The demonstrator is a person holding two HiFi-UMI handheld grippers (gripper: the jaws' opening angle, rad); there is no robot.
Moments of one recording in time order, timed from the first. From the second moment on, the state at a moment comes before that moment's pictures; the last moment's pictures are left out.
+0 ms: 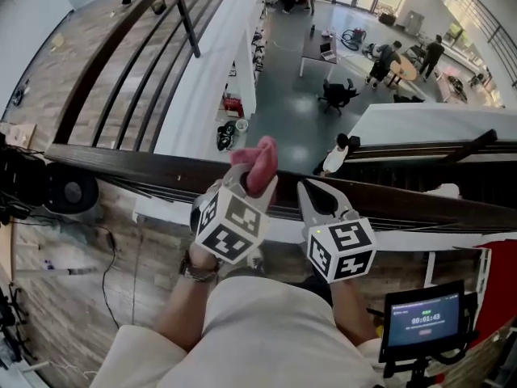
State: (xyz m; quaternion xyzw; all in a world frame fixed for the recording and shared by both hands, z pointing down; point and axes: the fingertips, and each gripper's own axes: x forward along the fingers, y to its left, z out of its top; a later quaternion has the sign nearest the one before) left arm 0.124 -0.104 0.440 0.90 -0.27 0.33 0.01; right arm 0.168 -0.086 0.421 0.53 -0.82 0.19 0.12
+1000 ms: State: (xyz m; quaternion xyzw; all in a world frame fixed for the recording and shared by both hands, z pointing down) left arm 0.148 -0.105 0.437 0.92 -0.22 0.33 -0.02; right arm 0.205 -0.092 0.421 0.59 -0.78 0.19 0.10
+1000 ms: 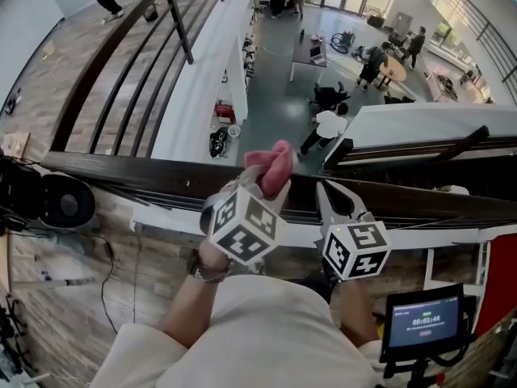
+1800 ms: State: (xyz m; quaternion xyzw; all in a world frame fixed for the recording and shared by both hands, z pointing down) left arm 0.103 -0.127 0.439 0.92 -0.23 0.33 0.02; right arm 0.201 -0.095 0.426 0.59 -0.78 0.20 0.08
